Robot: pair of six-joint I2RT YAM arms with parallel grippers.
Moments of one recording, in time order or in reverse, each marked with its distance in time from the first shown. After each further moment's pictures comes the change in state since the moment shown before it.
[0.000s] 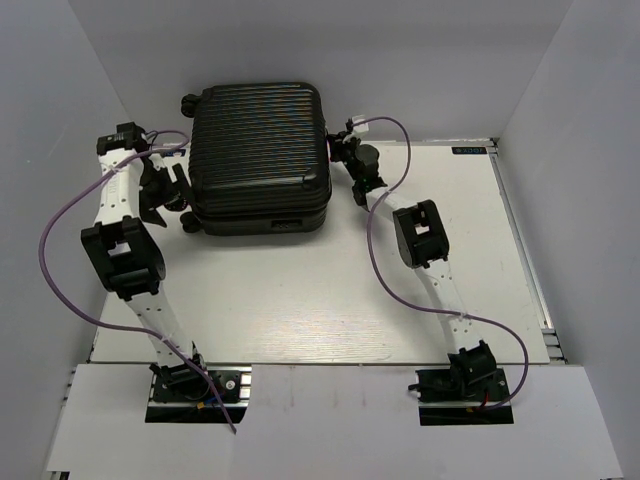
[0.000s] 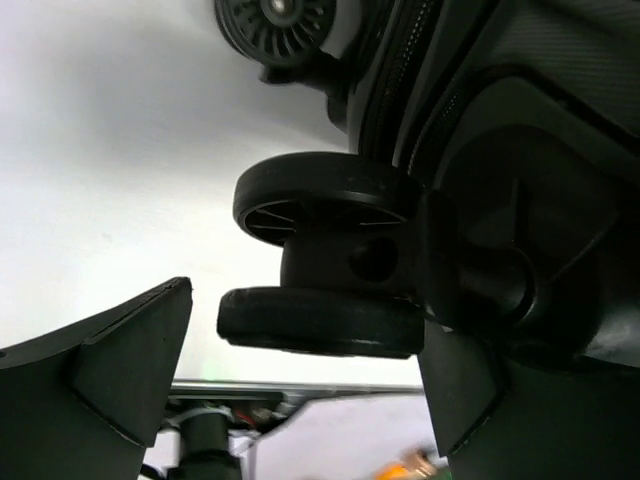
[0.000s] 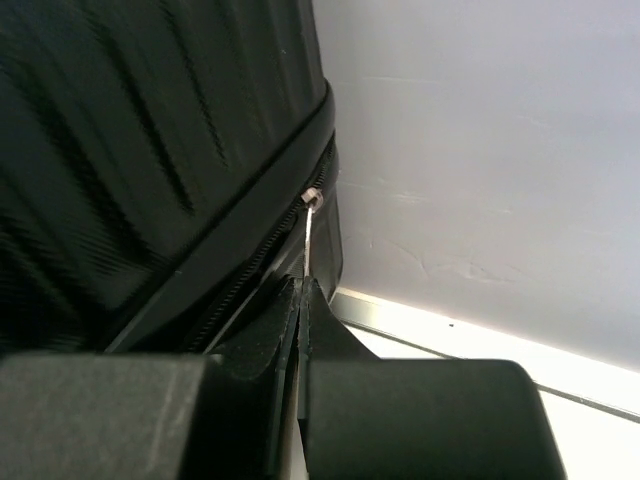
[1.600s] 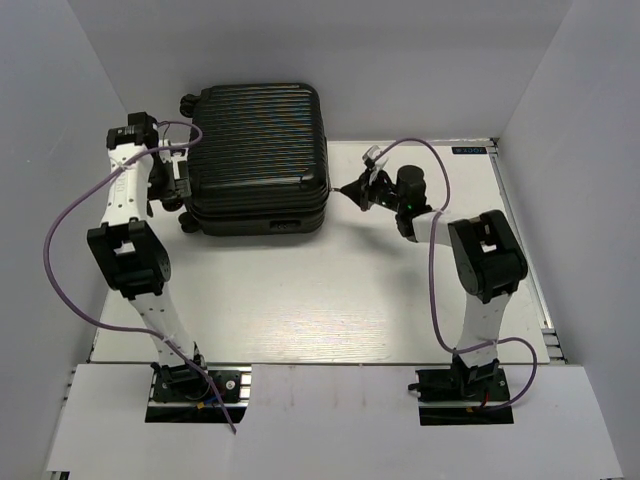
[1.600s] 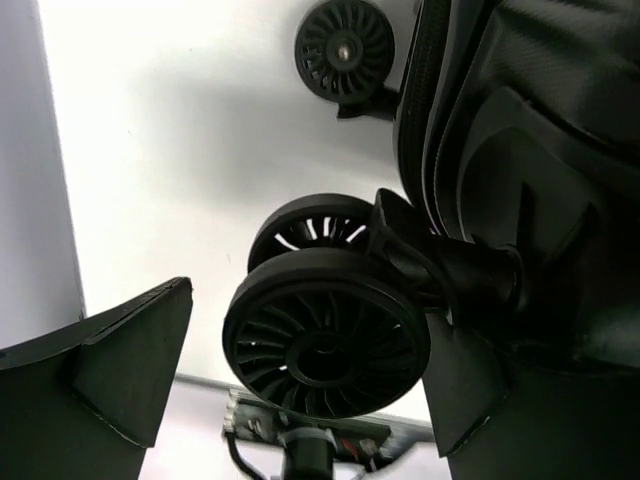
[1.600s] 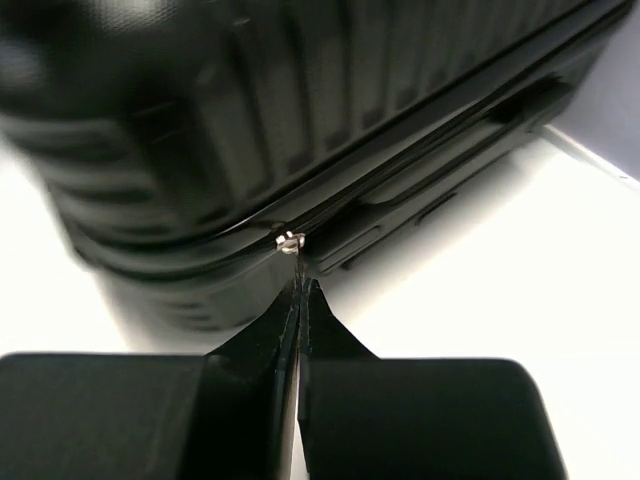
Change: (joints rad) left arm -0.078 -0.041 0.020 0.055 -0.261 0.186; right arm -0.074 -0.863 -1.138 -0.030 -0.594 -0.191
